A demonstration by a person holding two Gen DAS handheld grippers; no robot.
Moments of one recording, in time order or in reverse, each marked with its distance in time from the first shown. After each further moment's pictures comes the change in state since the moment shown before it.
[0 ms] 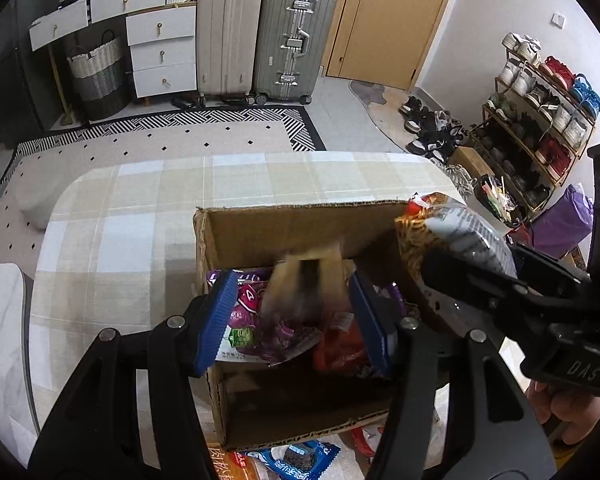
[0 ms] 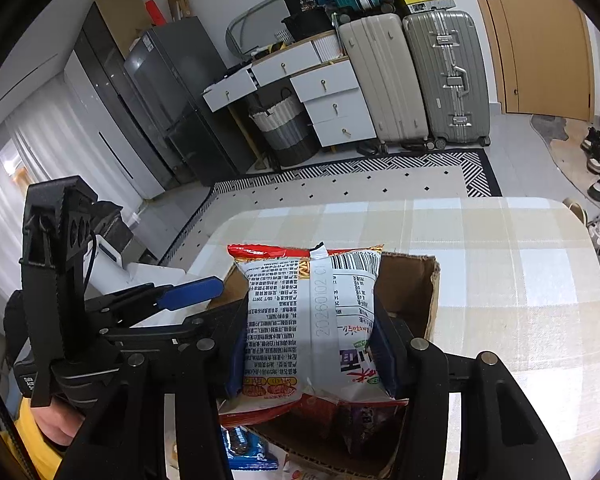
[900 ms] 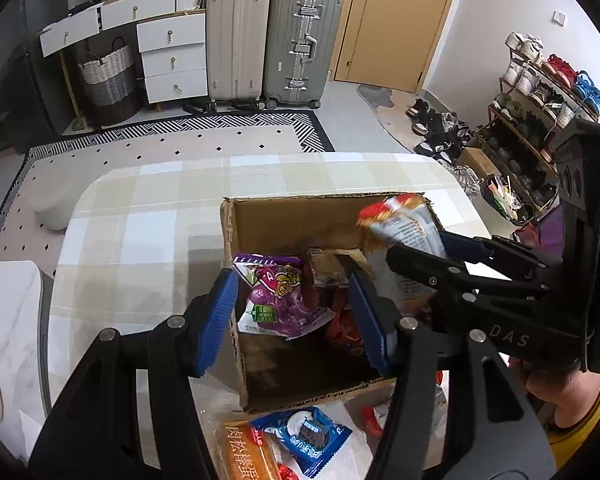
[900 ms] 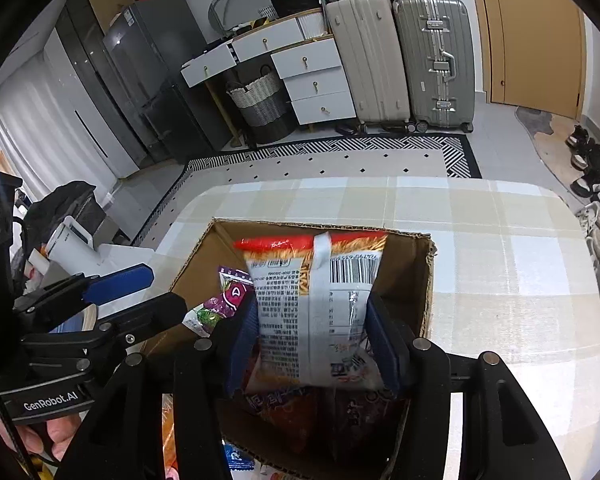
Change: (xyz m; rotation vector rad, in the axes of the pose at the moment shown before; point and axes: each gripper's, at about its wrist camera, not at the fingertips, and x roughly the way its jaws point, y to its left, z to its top) left arm -0.034 0.004 -0.025 0.009 -0.028 0.043; right arm 0.024 0.004 -0.006 -0.021 0.071 -0.108
